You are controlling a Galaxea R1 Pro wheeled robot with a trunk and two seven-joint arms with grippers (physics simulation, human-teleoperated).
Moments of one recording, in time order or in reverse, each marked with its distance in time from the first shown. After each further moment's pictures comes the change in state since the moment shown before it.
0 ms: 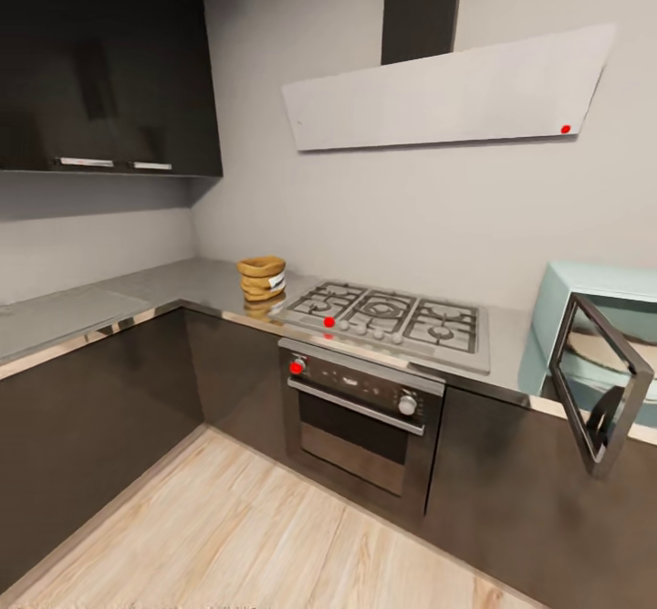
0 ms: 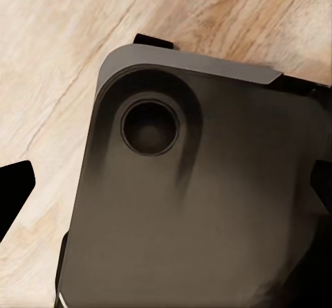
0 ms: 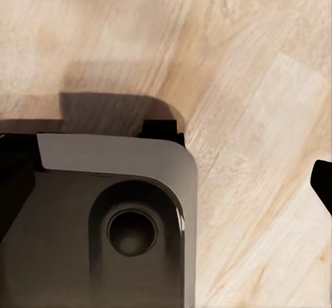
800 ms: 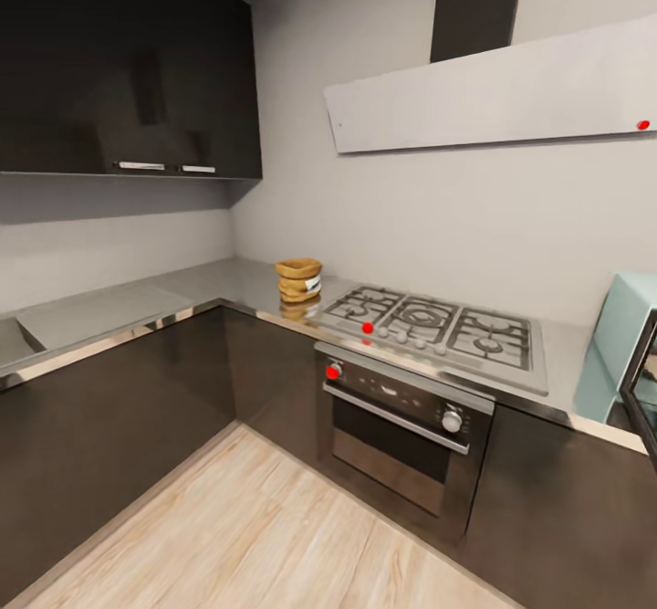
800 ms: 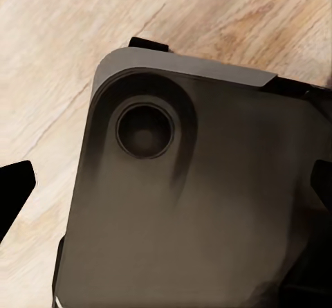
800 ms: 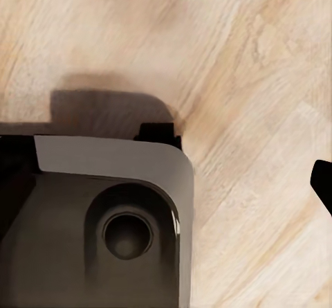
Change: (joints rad) left arm 0.000 0.000 -0.004 0.001 -0.002 0.001 -0.010; right arm 0.000 -0.003 0.004 -0.002 0.010 0.001 0.001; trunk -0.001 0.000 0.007
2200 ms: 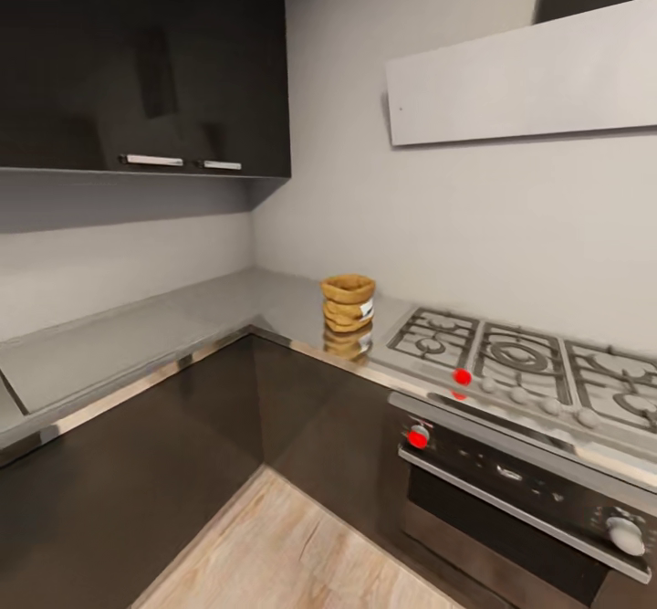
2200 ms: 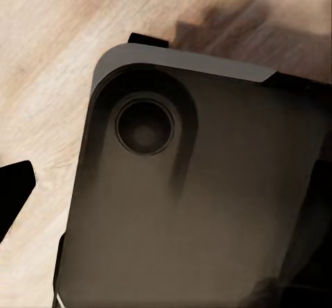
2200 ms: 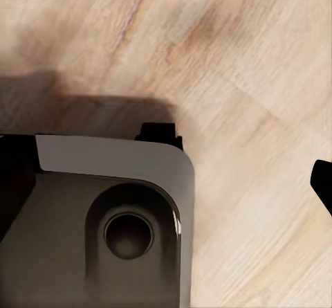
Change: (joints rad) left arm 0.000 0.000 -0.002 0.000 -0.003 0.009 0.000; right arm 0.000 0.002 0.002 0.001 0.002 -0.003 0.000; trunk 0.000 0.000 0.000
